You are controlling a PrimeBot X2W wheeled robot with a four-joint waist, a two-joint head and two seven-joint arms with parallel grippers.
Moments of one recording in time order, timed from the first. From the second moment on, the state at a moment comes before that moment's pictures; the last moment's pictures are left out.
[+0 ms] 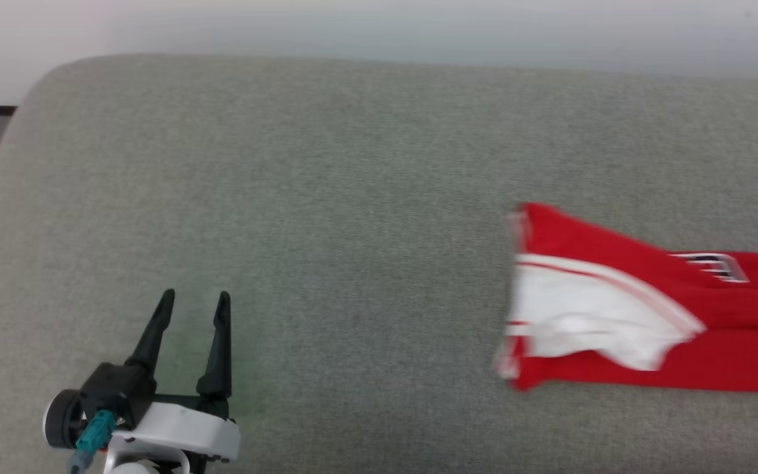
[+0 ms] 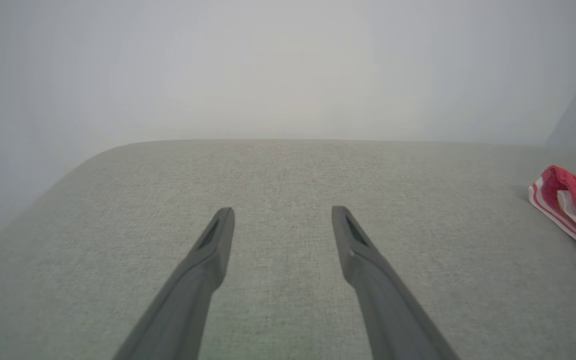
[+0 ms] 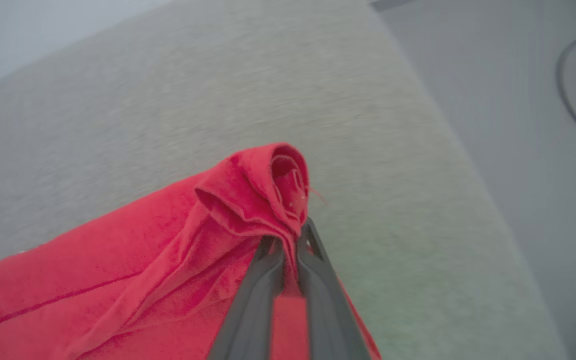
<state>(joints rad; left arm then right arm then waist) -0.10 0.13 0.02 0.15 -0.16 -0.13 -0.26 -0.56 -0.89 0.26 0.91 1.10 0.13 0.29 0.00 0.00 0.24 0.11</state>
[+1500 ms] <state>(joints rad) -0.07 0.10 -0.09 0.10 -0.27 -0.13 -0.26 -0.40 -0.40 0.26 0.16 0.69 0.13 0.66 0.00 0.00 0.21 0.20</state>
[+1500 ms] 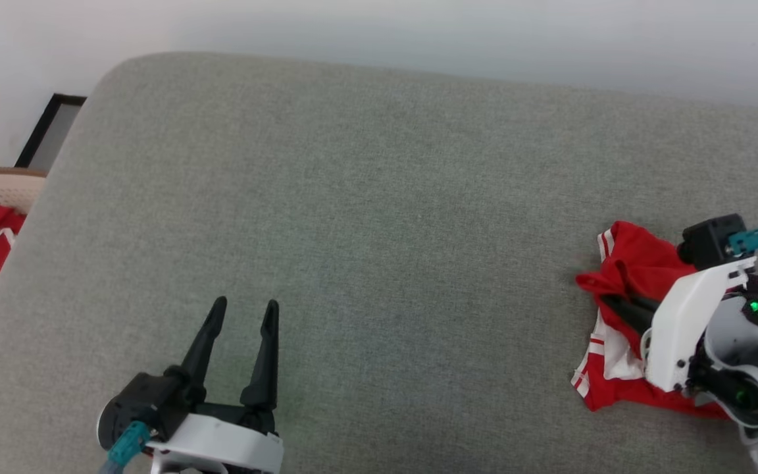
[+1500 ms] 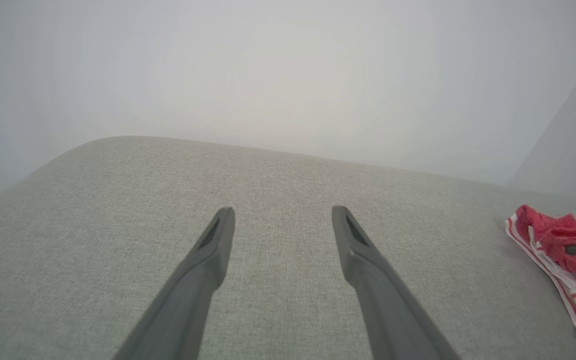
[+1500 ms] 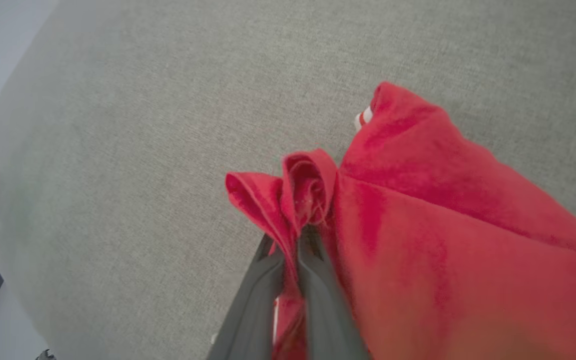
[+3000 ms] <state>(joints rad) 0.04 0.13 0.00 0.17 -0.32 -0.13 -0.26 -0.37 -0.45 0.34 0.52 0.70 0.13 -0.25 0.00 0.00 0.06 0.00</state>
